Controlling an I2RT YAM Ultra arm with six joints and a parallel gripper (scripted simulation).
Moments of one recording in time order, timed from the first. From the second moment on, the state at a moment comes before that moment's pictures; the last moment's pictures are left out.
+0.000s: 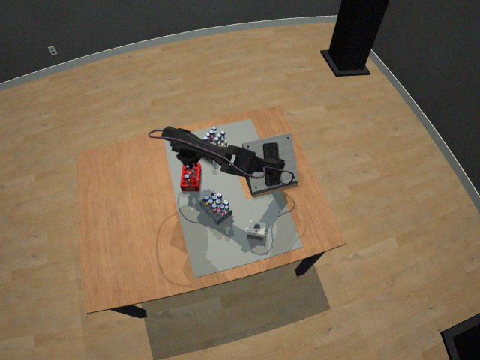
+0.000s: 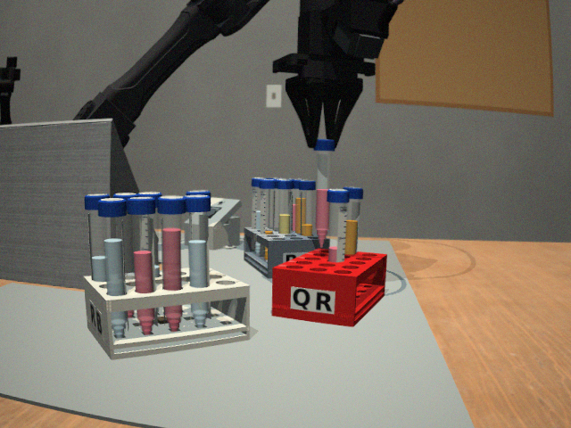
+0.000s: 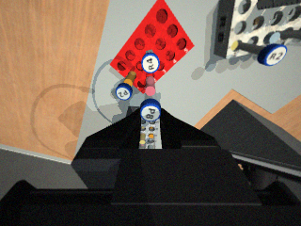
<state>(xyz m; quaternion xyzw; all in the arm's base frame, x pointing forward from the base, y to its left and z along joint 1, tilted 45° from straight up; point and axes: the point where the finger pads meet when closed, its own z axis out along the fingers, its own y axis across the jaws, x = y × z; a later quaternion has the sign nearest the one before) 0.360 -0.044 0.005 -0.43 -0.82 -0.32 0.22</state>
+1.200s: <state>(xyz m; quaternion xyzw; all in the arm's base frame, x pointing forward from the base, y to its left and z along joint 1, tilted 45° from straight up) 0.360 -0.035 -0.002 -0.43 -0.82 -0.32 0.22</state>
